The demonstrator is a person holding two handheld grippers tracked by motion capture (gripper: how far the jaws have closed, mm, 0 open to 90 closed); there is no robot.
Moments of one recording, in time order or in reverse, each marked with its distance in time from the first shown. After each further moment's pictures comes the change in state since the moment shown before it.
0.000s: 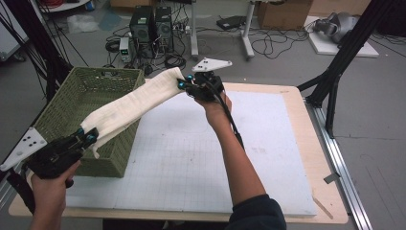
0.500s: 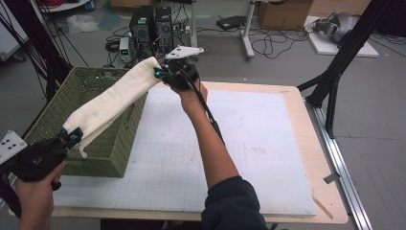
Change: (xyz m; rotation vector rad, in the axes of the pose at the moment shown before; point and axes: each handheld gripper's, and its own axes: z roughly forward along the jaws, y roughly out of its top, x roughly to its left) left arm 0.020 -0.001 -0.021 -0.014 0.080 -0.024; right arm 0.017 0.036 0.062 -0.006 0.021 -0.011
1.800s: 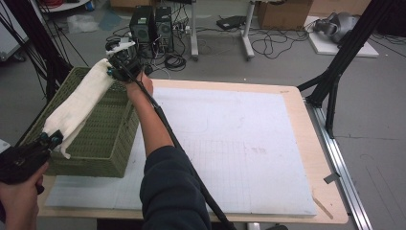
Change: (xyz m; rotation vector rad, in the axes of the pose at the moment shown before) left arm 0.036 -0.012 -0.017 0.071 0.185 -0.054; right arm 0.044 0.020 0.169 0.119 0.010 0.003
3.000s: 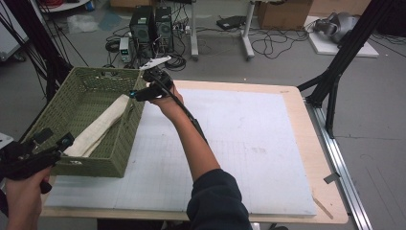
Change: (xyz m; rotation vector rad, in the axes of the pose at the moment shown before) left arm -0.015 0.006 0.010 0.018 -0.050 -0.102; right arm -0.023 -0.059 -0.092 0.053 0.097 0.027
